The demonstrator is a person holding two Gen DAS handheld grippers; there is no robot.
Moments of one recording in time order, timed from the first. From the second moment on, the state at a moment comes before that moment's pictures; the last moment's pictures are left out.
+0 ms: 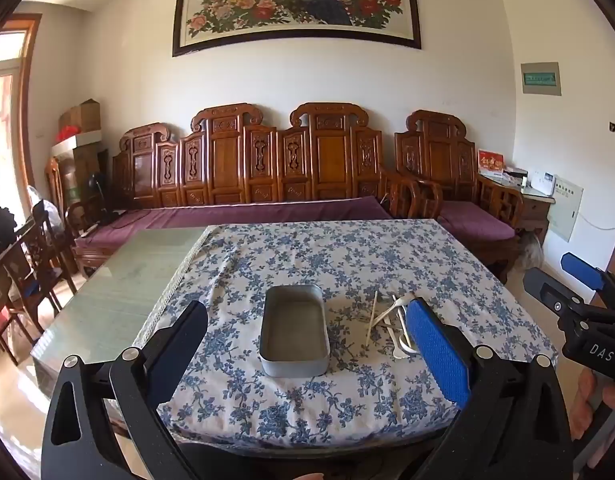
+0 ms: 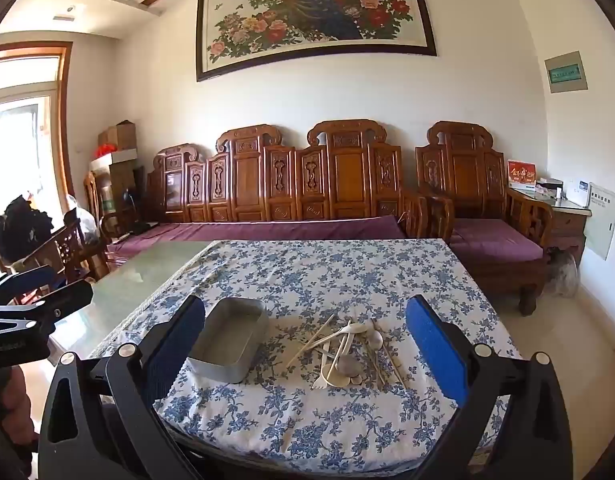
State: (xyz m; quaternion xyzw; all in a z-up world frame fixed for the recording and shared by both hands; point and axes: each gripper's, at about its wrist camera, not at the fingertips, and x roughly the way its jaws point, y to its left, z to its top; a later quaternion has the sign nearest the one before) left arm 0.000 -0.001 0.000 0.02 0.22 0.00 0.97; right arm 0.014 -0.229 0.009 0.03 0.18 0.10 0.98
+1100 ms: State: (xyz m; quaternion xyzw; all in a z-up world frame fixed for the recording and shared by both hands) left arm -0.002 -0.007 0.015 0.01 0.21 0.00 0.98; right arm 0.008 -0.227 0.025 0.03 0.18 0.11 0.98
